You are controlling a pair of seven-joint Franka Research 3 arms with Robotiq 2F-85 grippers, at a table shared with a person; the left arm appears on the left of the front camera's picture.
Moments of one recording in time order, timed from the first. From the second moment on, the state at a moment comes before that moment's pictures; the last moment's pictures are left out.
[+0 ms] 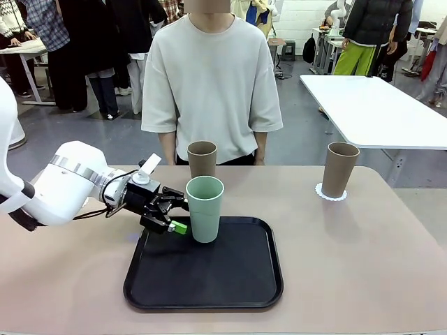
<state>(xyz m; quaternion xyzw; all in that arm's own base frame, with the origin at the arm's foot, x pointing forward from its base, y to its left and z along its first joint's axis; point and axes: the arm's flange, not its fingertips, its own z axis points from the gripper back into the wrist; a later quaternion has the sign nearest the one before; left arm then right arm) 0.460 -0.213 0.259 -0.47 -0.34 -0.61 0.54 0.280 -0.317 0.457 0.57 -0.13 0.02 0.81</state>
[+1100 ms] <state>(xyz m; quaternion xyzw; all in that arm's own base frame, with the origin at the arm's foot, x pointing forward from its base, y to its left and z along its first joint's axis) 0.481 -0.223 0.244 -0.49 -0.37 -0.59 0.52 0.280 -0.317 0.457 0.57 -0.13 0.02 0.81</state>
